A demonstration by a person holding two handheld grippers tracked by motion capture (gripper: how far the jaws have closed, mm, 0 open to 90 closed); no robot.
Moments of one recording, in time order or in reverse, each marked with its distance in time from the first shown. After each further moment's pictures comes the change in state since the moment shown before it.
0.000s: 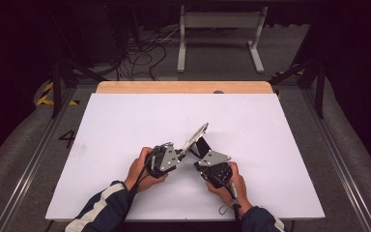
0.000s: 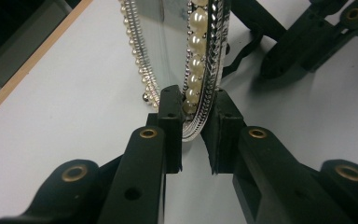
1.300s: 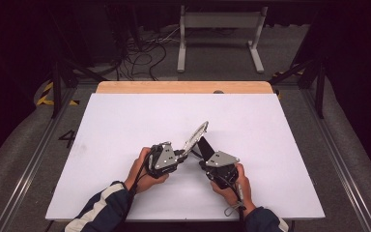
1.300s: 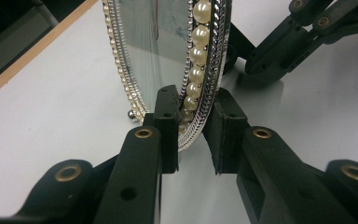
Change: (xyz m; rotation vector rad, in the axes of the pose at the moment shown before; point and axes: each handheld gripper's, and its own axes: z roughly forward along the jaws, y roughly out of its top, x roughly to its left) left arm 0.002 -0.001 -0.003 -0.084 -0.067 -0.054; right arm -0.008 -0.009 -0.012 -0.044 -0.015 0.035
